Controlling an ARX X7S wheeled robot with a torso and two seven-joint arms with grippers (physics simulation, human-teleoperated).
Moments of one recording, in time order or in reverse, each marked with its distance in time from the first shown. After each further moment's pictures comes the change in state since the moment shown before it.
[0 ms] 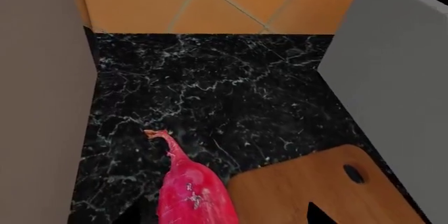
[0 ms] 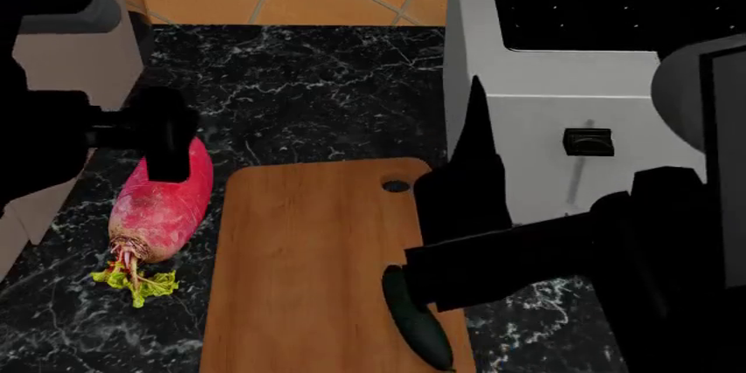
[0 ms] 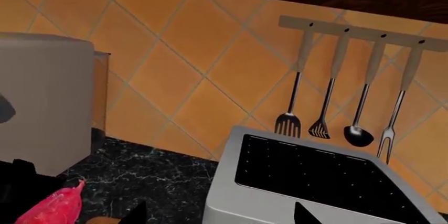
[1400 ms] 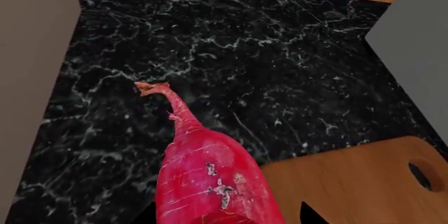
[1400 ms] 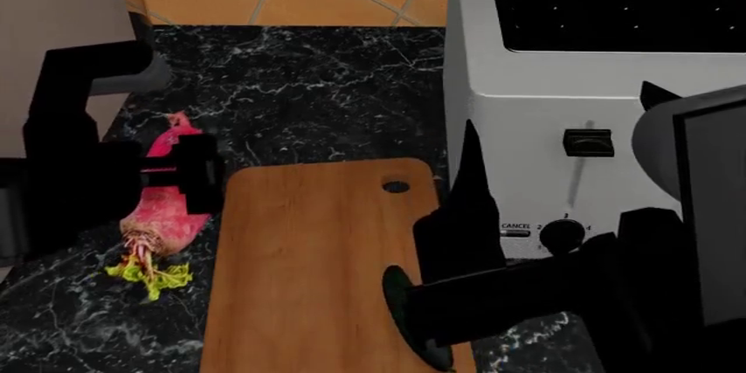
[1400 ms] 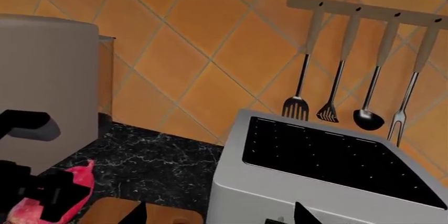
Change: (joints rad) left arm 0.055 0.054 0.176 -0.278 0.234 0.271 0.250; right arm -0.111 0.031 0.019 -0.035 -0.041 -0.034 -0.050
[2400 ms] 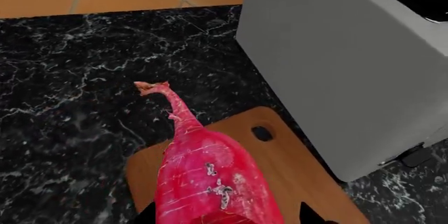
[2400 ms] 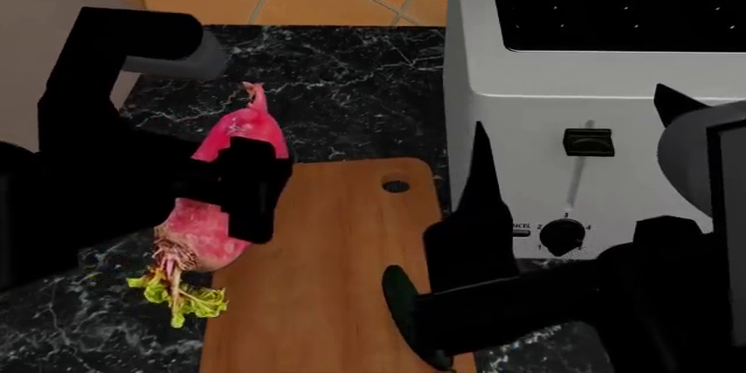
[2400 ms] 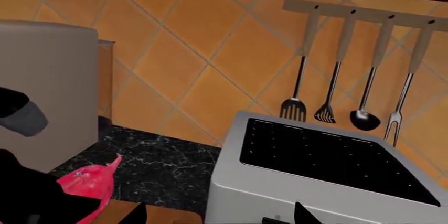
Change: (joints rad) left arm -0.024 0.050 -0.112 0.355 -0.517 -0.290 -0.471; right arm -0.014 0.035 0.025 -0.025 0.020 -0.028 -0.002
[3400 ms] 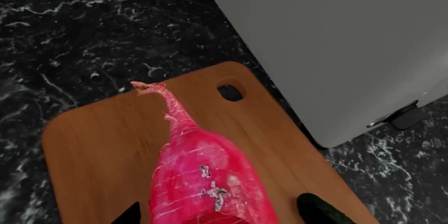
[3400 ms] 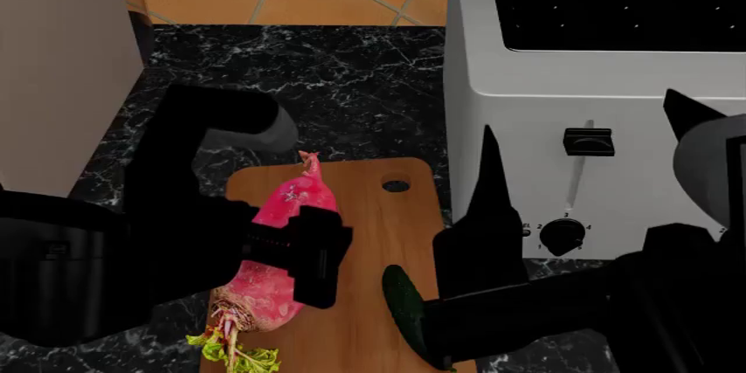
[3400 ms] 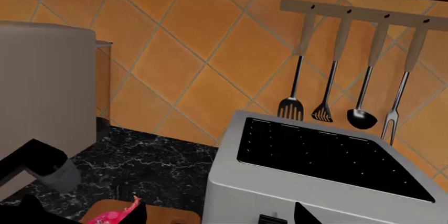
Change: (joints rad) left arm 0.107 0.054 0.115 -0.017 0.082 0.106 0.105; right arm -0.030 0.023 0.025 -0.014 -0.004 -0.016 -0.011
